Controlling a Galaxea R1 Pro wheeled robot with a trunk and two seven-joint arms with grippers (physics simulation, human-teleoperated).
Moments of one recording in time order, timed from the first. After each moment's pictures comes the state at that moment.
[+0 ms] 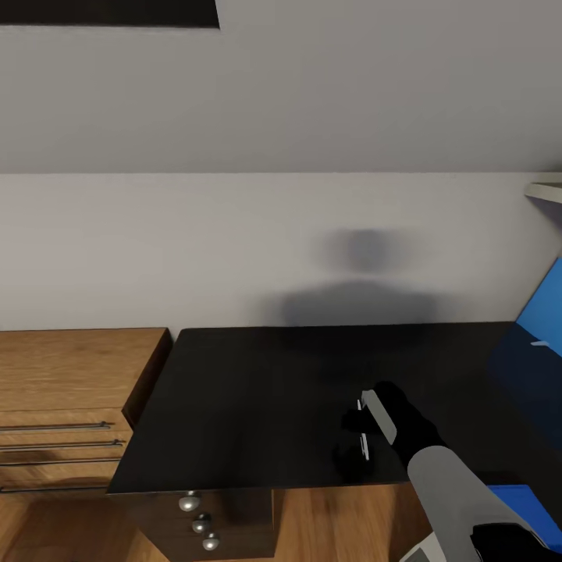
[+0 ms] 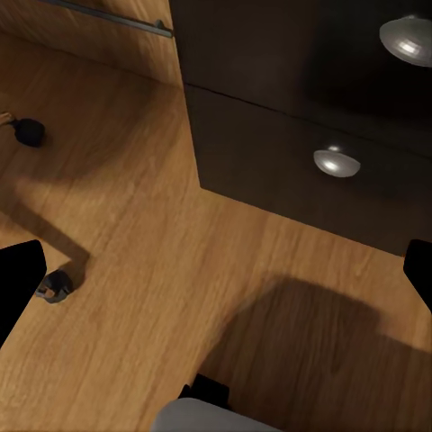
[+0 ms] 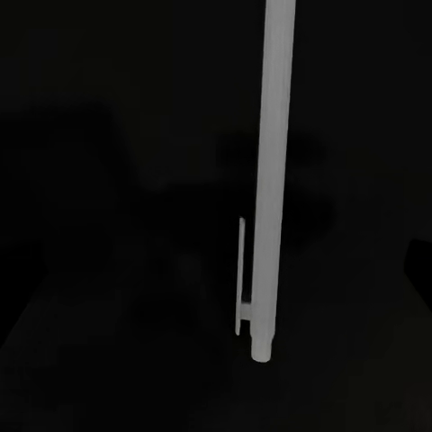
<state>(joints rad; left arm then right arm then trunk) -0.16 -0.02 0.00 -0.02 0.36 -0.75 0.06 -0.78 0.02 0.04 -0.65 -0.27 0.96 -0.22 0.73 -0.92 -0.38</state>
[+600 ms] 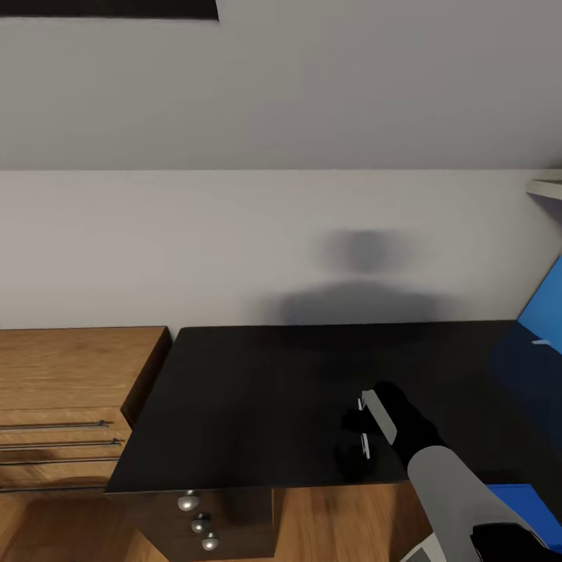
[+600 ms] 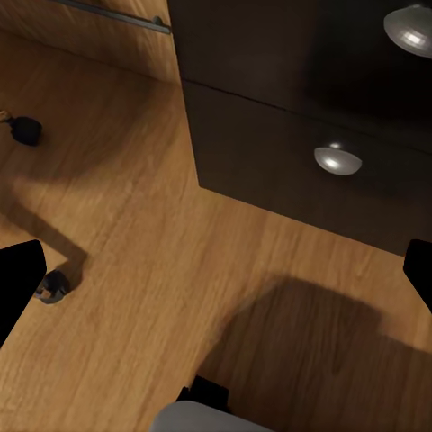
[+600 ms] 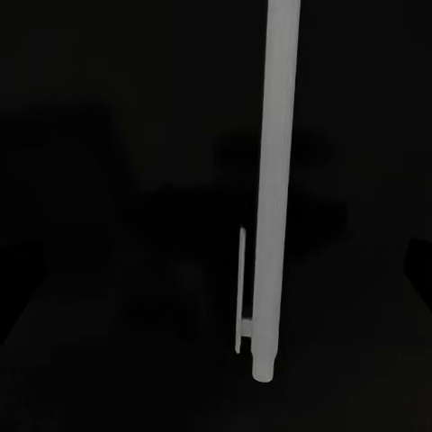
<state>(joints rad) -0.16 -0.02 0.00 -0.02 0.36 -0.75 0.05 -0.78 0.02 0.04 -0.65 -0.27 0.96 -0.22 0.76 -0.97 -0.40</state>
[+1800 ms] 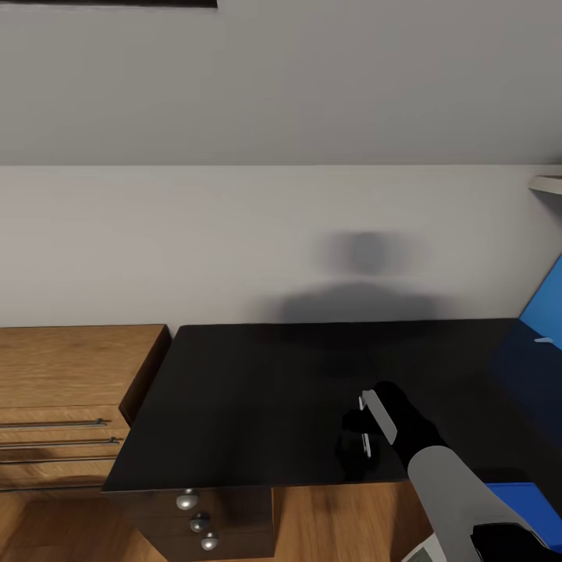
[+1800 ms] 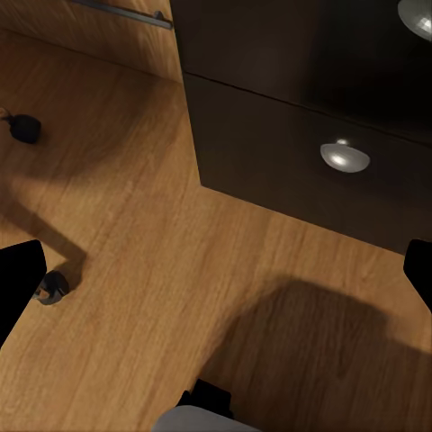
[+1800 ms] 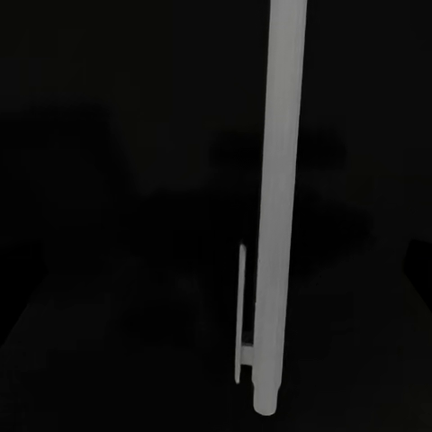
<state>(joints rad) -0.16 -0.02 0.00 -0.02 0.36 -0.75 0.06 -0.78 0.02 0.04 -0.65 -0.27 0.96 -0.22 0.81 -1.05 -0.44</state>
